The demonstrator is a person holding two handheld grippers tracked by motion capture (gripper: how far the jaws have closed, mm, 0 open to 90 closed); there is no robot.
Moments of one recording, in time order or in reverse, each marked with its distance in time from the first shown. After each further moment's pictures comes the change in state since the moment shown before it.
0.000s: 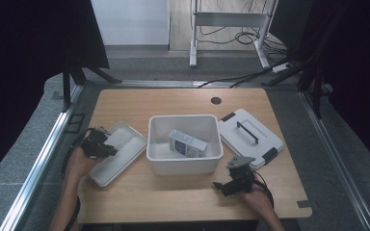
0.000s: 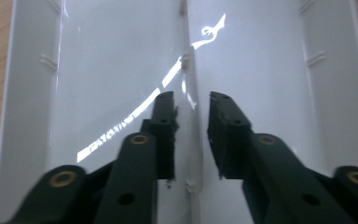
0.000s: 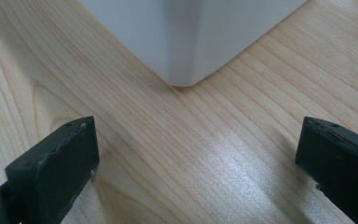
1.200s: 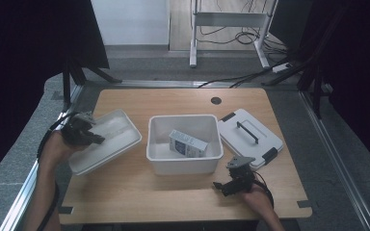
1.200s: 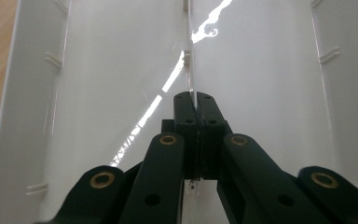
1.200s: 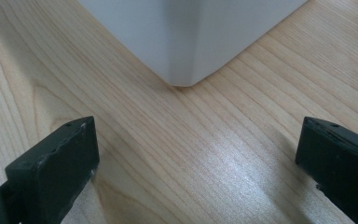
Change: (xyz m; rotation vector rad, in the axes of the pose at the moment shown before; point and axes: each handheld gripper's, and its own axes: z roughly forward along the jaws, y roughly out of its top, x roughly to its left) left arm 0.008 0.021 -0.099 -0.046 -0.056 0.261; right arm 0.000 0.000 0.000 0.002 0.000 0.000
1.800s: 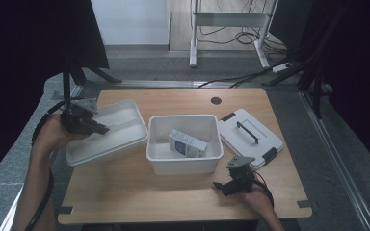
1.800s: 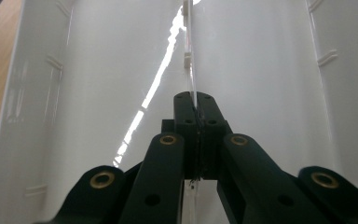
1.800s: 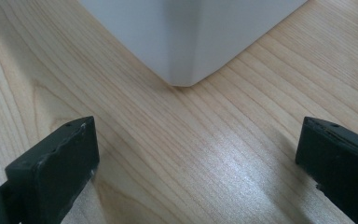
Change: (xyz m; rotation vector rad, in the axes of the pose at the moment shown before) left arm -0.022 0.059 -0.040 -0.034 -0.070 0.195; right arm 0.000 0.000 0.000 -0.001 -0.001 0.001
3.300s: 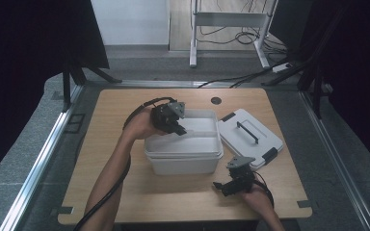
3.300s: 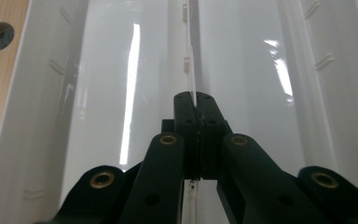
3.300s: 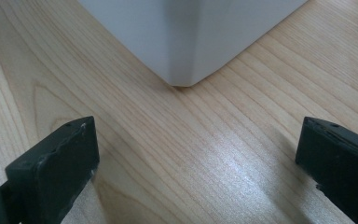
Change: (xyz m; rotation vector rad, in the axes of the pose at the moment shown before) left arm -0.042 0.165 0.140 -0.052 -0.197 0.330; right arm 0.000 0.000 0.000 -0.001 0.002 -0.003
